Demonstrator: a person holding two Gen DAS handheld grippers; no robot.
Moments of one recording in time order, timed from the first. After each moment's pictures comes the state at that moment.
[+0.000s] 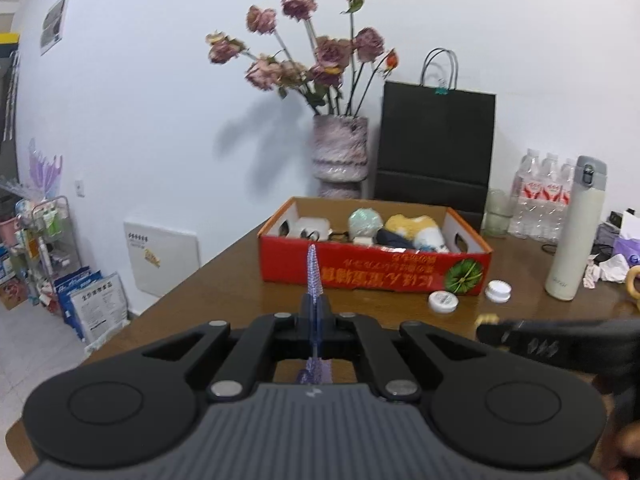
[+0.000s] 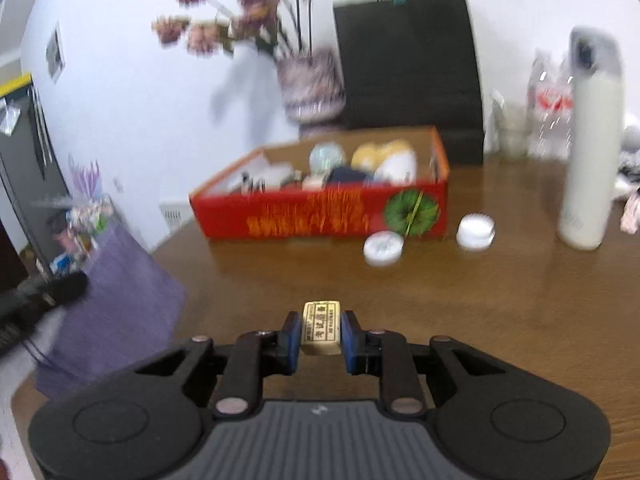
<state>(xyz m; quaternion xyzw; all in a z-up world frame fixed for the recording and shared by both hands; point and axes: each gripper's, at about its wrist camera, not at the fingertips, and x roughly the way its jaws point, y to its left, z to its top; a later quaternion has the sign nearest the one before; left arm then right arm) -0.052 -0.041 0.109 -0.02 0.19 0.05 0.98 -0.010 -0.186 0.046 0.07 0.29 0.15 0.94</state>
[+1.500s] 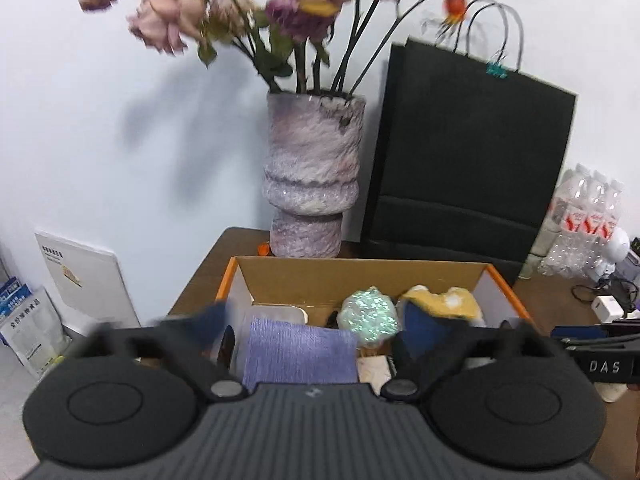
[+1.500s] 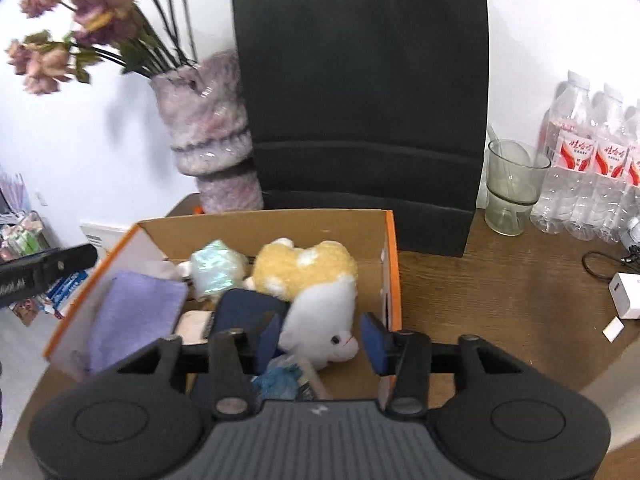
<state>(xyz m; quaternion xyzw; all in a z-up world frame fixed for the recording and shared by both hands) 0.252 0.004 0.145 -0.03 0.27 -0.04 0.96 0.245 -0.198 0.088 0.05 0.37 0.07 0.93</state>
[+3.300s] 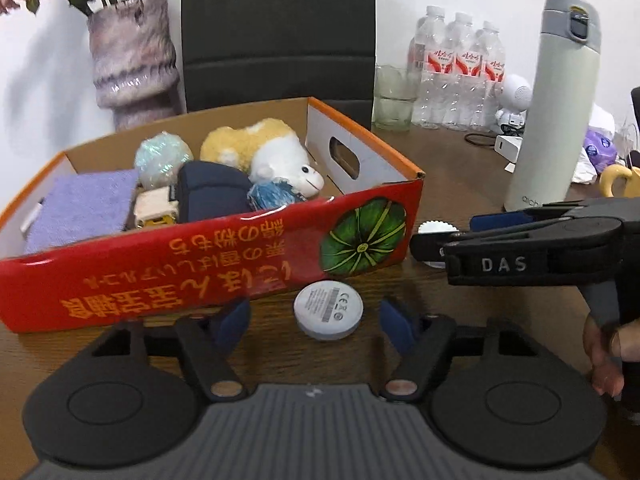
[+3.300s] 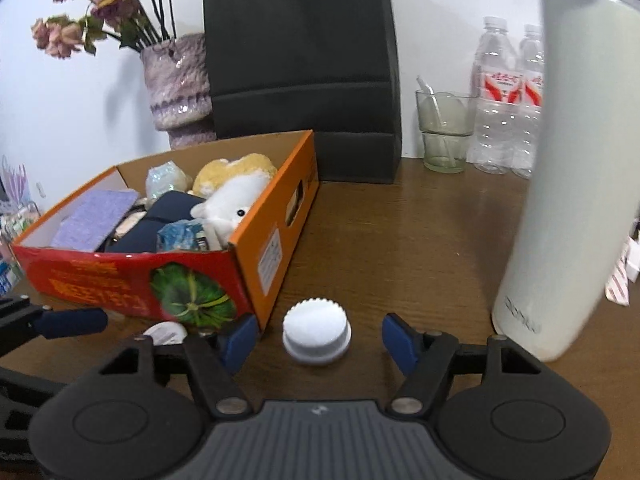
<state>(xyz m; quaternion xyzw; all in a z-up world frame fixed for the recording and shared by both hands) 0.181 -0.143 0.021 0.05 0.33 -0.15 0.93 0.171 -0.282 -0.006 0.03 0.32 0.07 0.94</state>
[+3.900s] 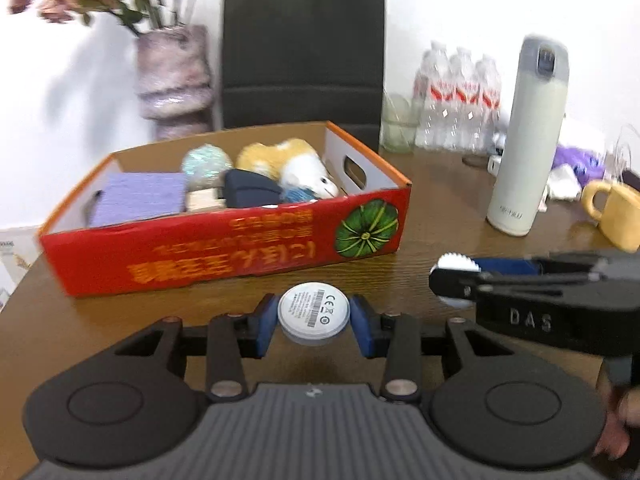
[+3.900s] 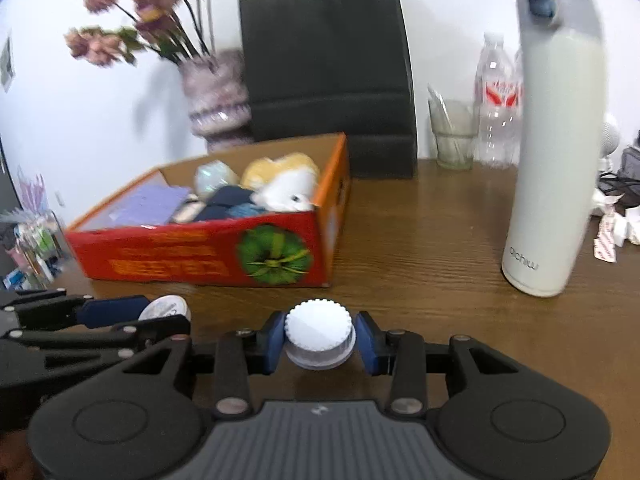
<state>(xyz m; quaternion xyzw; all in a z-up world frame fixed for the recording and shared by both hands) 0.106 -0.111 0.051 0.03 0.30 -0.12 0.95 0.086 -0.254 0.009 0.06 0.29 0.09 0.95</state>
